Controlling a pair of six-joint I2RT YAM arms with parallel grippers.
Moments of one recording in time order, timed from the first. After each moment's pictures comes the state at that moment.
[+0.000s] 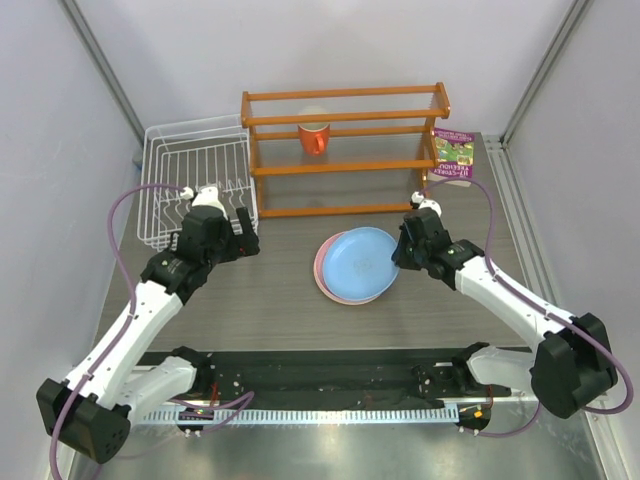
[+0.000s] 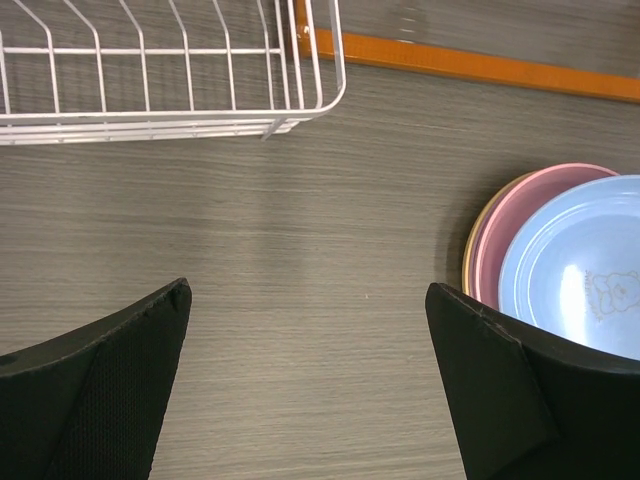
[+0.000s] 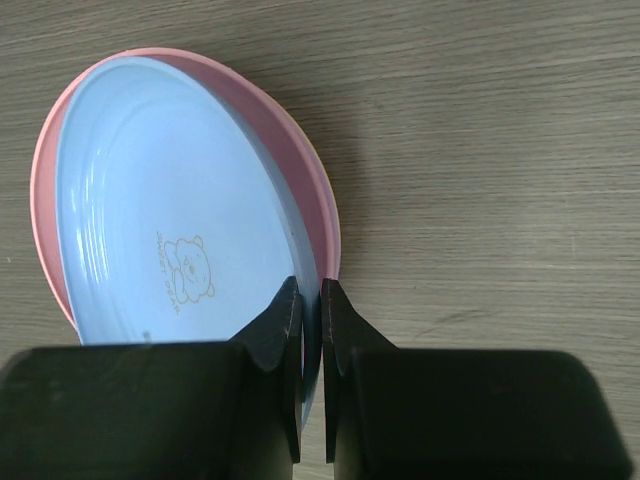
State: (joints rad) left arm -0.41 0.96 0.89 -0.57 -0.23 -0.47; right arm 0.48 1.19 0.79 -0.44 0.16 0.55
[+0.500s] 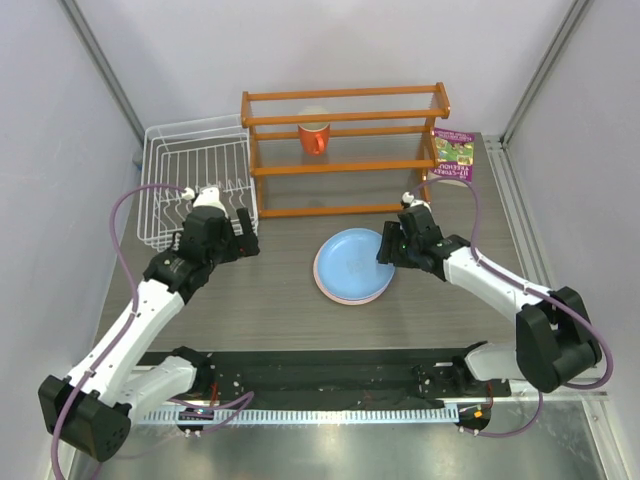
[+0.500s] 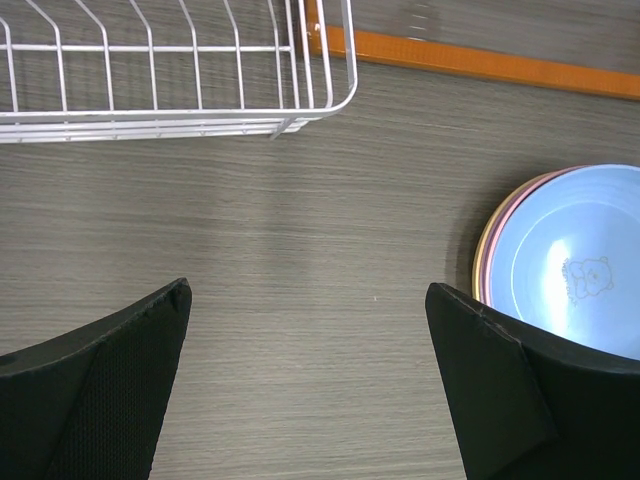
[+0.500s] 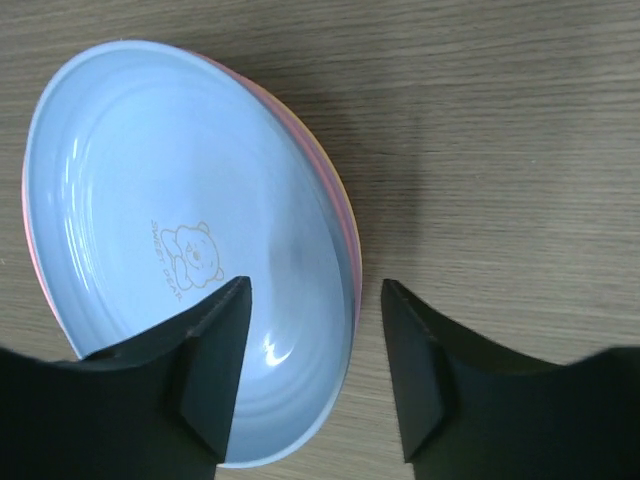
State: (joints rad) left arm -0.41 0.97 0.89 -0.57 -0.24 -0.47; right arm 0.45 1.32 0.78 -0.33 0.07 0.52
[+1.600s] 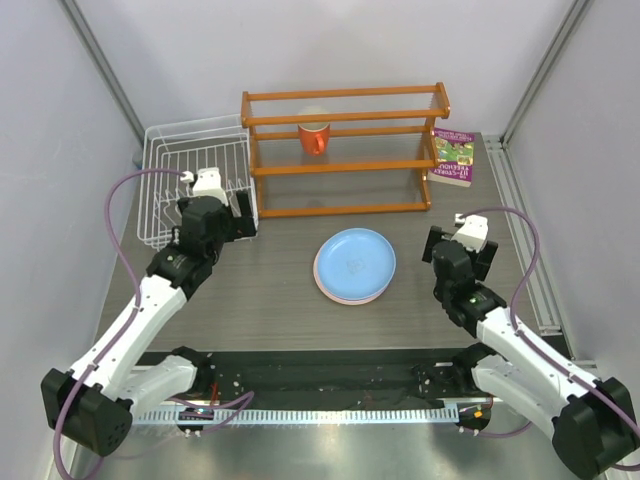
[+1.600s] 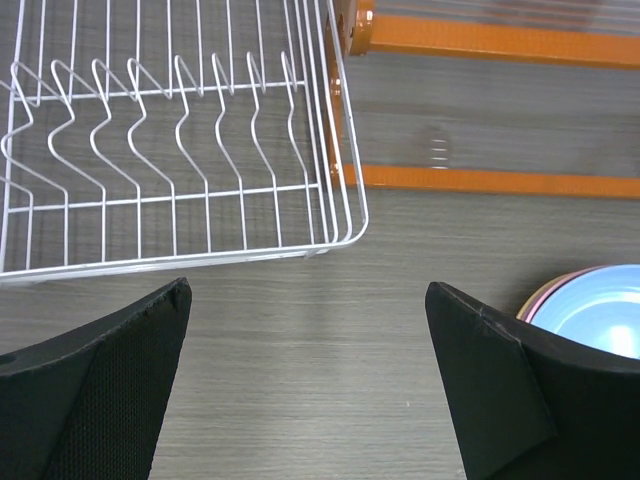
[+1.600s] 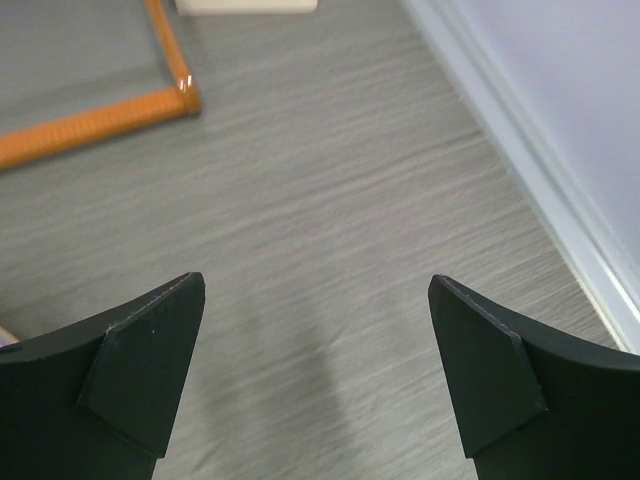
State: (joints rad) left arm -0.41 1.00 0.89 -0.34 -0.37 -0.29; right arm 0.45 0.83 0.43 -0.08 0.81 0.30
